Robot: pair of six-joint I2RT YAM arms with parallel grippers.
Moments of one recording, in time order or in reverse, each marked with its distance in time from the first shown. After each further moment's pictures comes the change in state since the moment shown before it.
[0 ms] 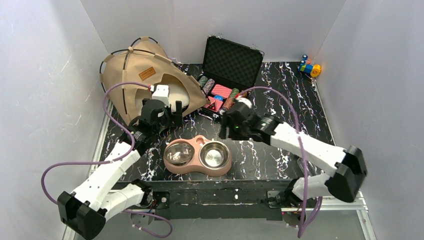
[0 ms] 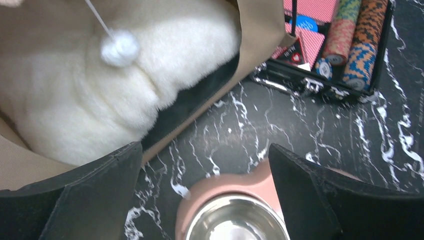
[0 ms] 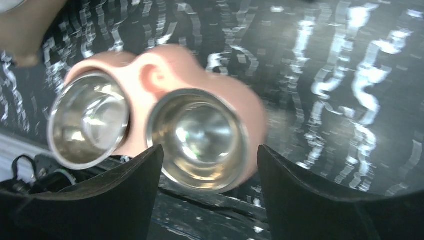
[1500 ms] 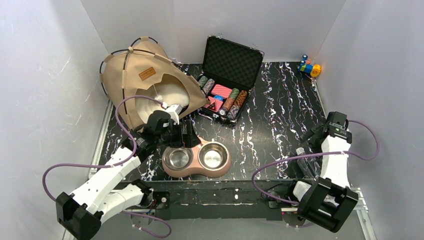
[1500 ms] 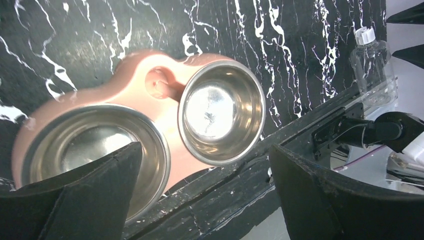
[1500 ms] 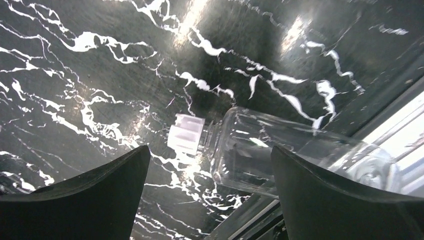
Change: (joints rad) left arm -0.079 -0.074 -0.130 -0.171 0.536 -0.395; right arm -1.383 -0.341 -0.385 -0.240 -0.068 -0.271
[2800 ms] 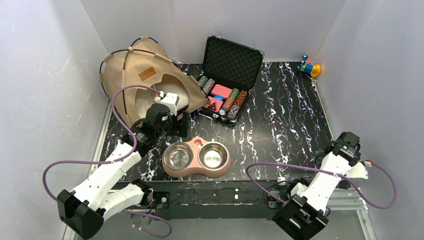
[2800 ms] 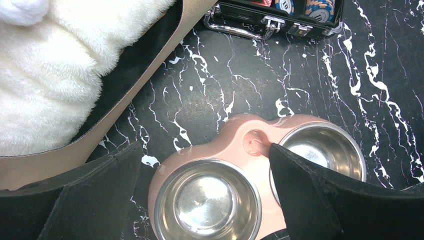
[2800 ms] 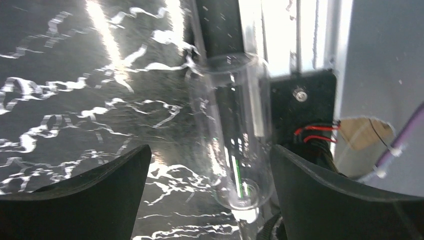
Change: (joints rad) left arm 0.029 0.057 0.105 0.040 -0.350 0.352; right arm -0.276 -0.253 -0.019 -0.366 0.157 0.450
